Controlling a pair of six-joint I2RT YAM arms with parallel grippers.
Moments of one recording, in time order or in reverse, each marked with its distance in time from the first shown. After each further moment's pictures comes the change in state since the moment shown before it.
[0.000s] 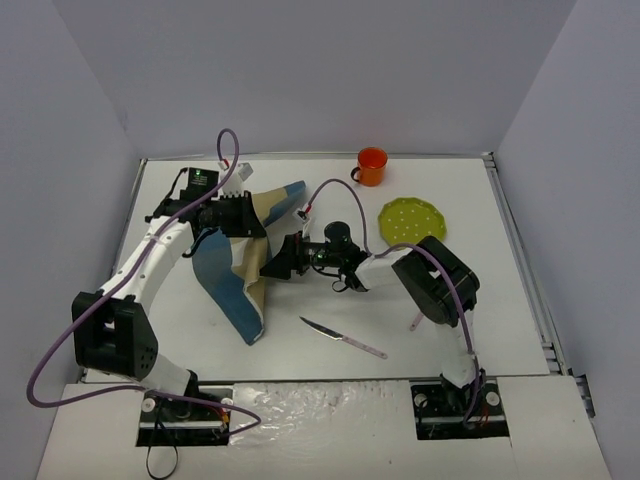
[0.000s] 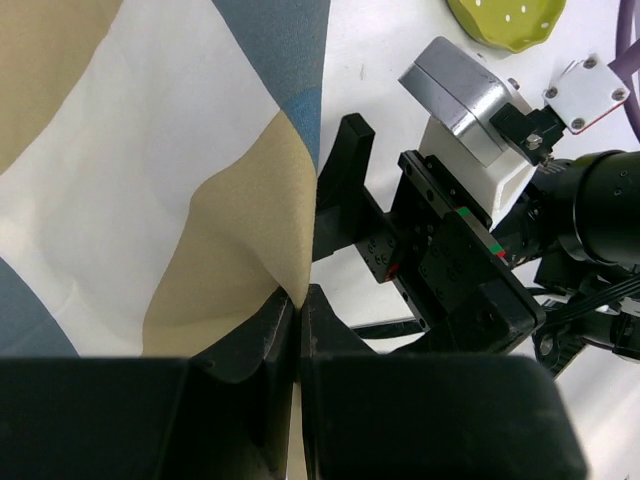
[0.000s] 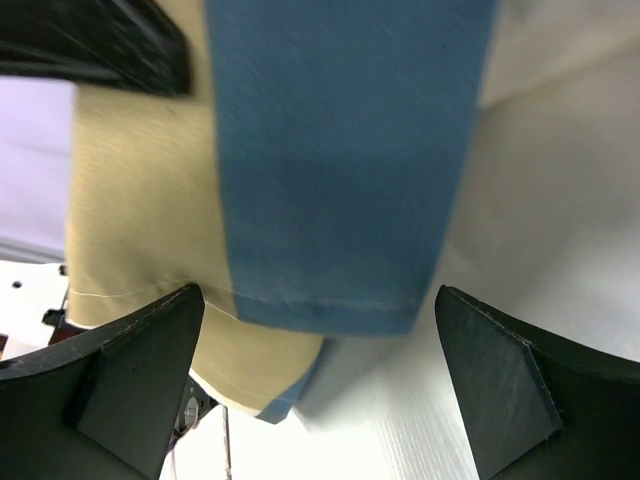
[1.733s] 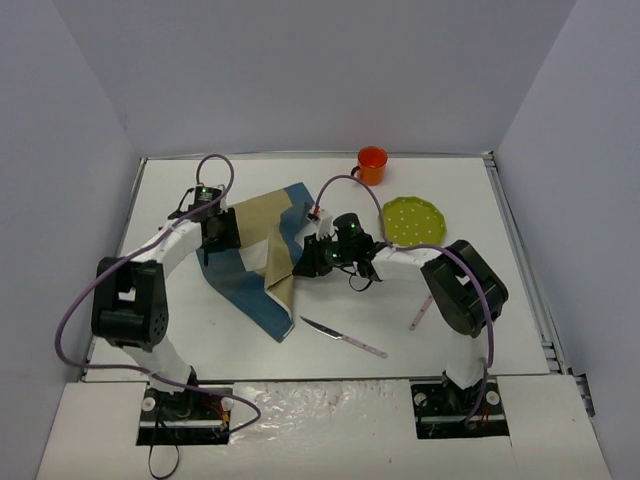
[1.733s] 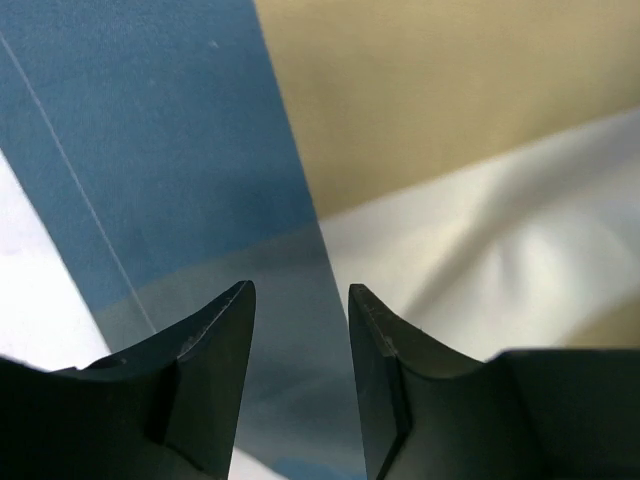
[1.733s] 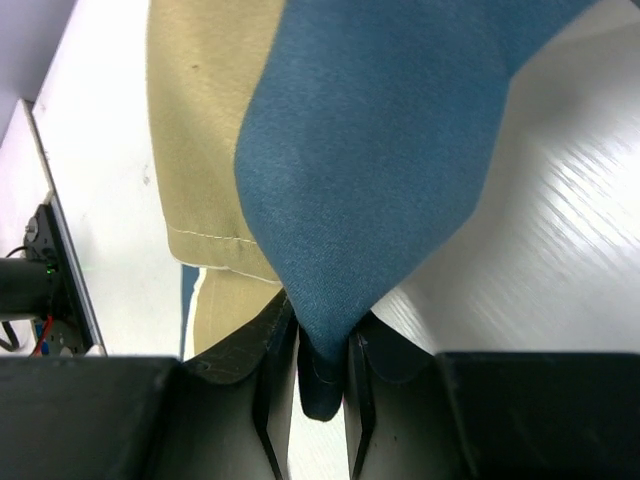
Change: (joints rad) left arm 0.067 0.158 -0.159 0.167 -0.499 -0.110; right arm -0.071 -0.166 -0.005 -0.562 0.127 -0.378
